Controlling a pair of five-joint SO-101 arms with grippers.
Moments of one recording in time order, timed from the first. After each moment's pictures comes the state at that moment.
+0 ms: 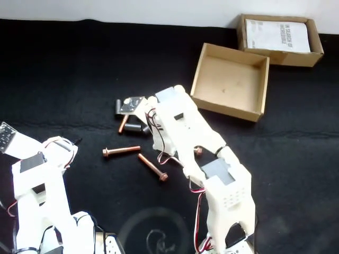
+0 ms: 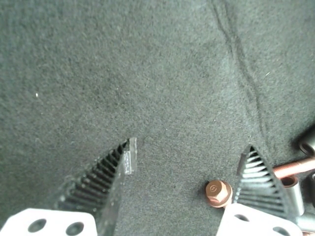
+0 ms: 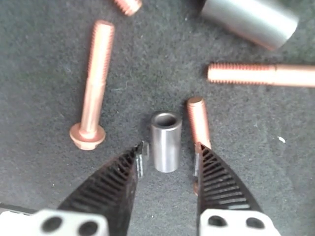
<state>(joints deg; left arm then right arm) -31.3 -37.2 64.7 47.2 40.1 -36.0 26.5 -8.2 86.6 37.0</state>
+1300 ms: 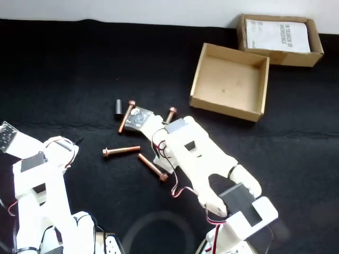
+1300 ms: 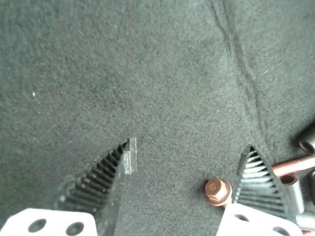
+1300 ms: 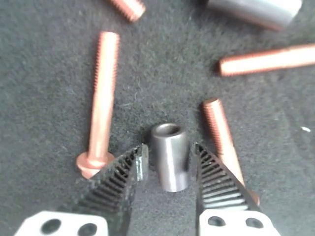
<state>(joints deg) -30.9 -37.2 64.7 47.2 40.1 -38.6 4.7 27.6 58.6 27.1</state>
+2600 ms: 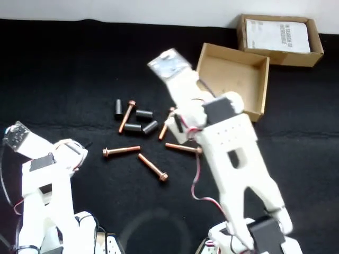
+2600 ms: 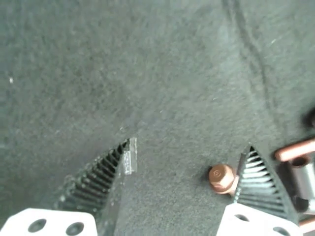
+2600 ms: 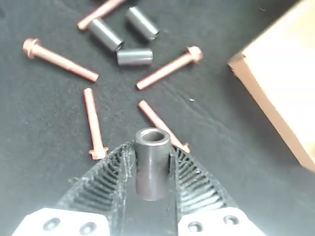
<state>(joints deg) -26.4 -37.1 68.1 45.2 39.8 -29.5 -18.2 4.0 85.7 13.8</state>
